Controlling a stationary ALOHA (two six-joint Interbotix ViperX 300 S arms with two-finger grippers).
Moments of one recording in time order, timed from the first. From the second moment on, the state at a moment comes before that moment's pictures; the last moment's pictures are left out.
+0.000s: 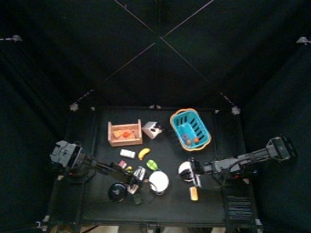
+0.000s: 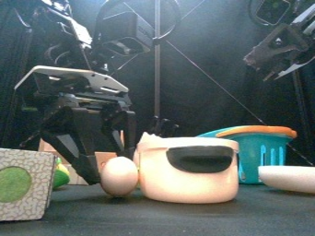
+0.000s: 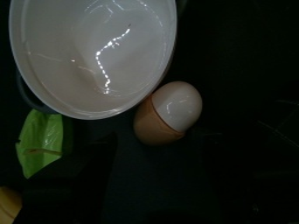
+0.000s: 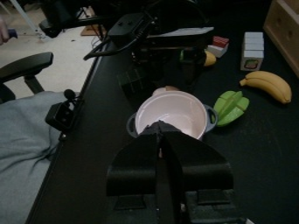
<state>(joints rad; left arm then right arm) -0.27 0.15 0.57 0.36 0.38 0.00 0.22 -0.56 1.11 0.05 -0.25 0.14</state>
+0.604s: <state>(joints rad) -0.27 0.16 0.53 0.34 0.36 0.00 0.21 -0.56 1.11 0.05 -0.25 0.14</state>
